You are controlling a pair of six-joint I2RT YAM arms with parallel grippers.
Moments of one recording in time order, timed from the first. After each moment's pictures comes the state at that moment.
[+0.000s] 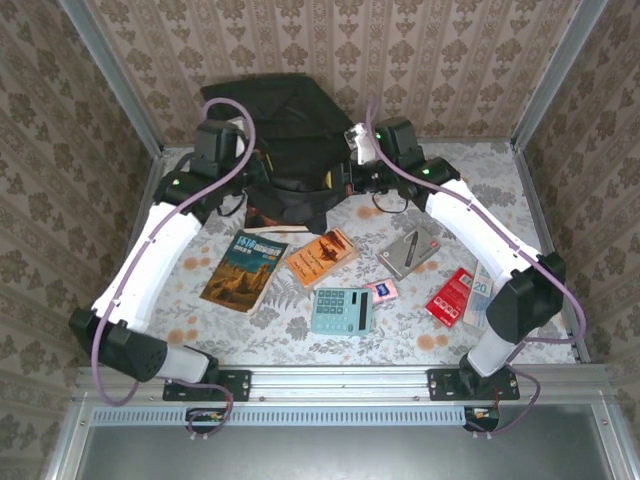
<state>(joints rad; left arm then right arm) -0.44 1.39 1.57 -0.75 0.03 -0.53 0.47 1.68 1.65 -0.57 -0.49 0.40</state>
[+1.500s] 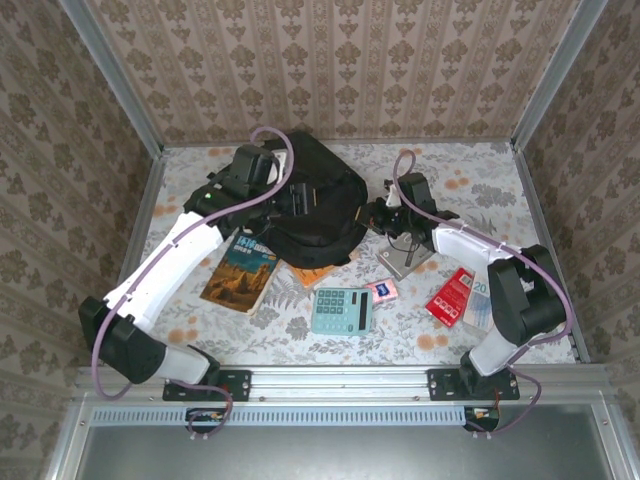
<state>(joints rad) -0.60 1.42 1.44 -0.73 0.15 -0.45 0.34 1.62 1.00 -0.03 -0.48 0.84</state>
